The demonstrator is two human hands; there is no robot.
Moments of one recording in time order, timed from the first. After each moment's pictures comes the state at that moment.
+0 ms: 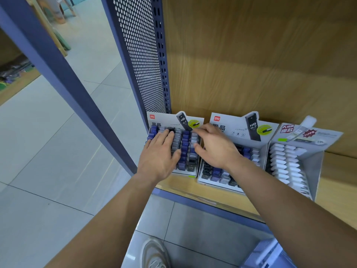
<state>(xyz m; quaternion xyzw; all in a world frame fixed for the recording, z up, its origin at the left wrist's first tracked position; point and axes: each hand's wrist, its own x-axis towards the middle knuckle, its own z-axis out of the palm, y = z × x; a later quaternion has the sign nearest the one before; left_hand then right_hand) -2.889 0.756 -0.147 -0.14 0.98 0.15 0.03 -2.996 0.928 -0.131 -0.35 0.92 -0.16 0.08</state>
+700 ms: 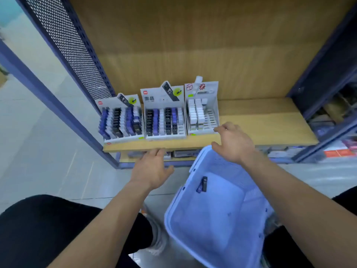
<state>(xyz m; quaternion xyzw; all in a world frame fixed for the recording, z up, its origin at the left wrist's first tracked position) -2.729 0.950 -0.079 -0.03 0.98 0.11 0.17 -2.807 1.201 -0.054 -0.11 0.98 -0.10 0.10</state>
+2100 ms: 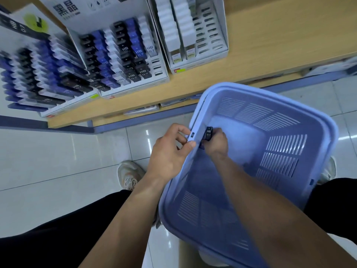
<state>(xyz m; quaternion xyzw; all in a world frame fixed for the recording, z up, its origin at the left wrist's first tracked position) -2.761 1.011 -0.233 -0.10 0.86 0.44 0.21 -2.763 1.175 -0.510 0.34 0.78 -0.46 0.25</state>
